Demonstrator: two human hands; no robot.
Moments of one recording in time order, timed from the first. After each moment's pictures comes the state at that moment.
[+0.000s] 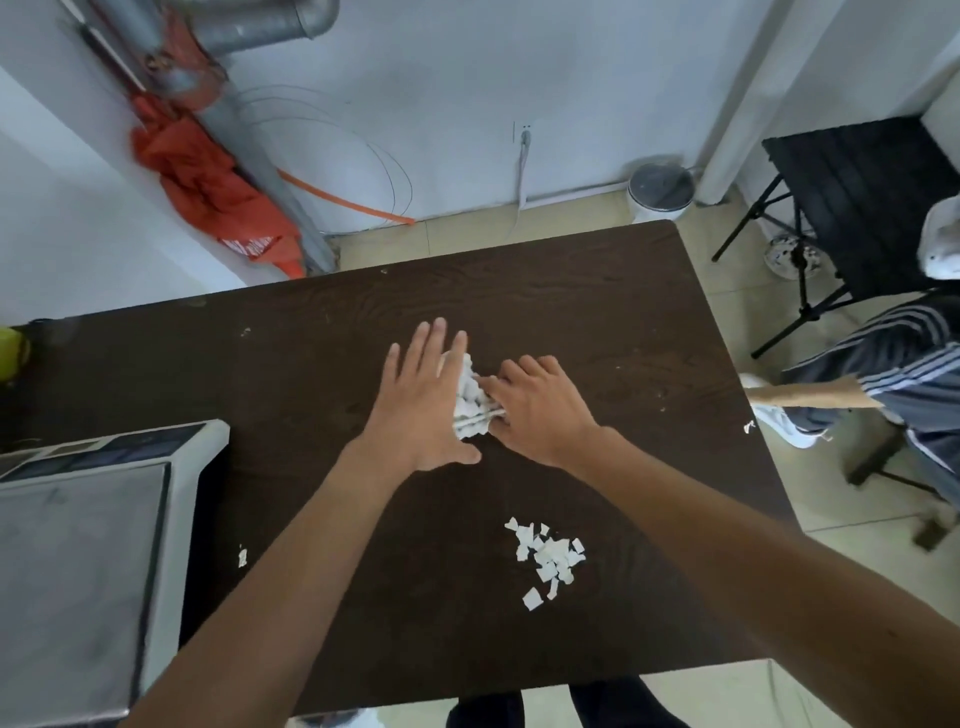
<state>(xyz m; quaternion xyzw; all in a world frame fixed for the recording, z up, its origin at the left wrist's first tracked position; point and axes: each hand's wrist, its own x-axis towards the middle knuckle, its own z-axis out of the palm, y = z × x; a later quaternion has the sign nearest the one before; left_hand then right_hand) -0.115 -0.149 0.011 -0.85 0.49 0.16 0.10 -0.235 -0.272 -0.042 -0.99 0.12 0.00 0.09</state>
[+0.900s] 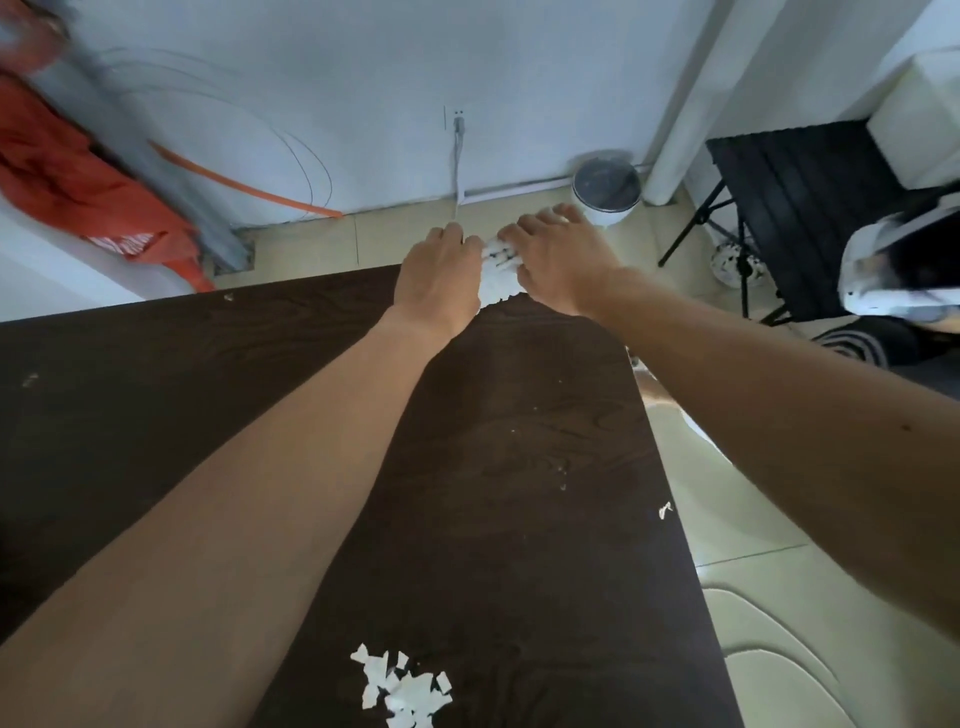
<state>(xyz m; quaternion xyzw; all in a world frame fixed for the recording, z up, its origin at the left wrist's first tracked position) -0.095 -0.430 -0.050 -0.86 0.51 0.00 0.02 -0.194 -0.565 -0.062 -0.99 0.16 0.03 -0.04</state>
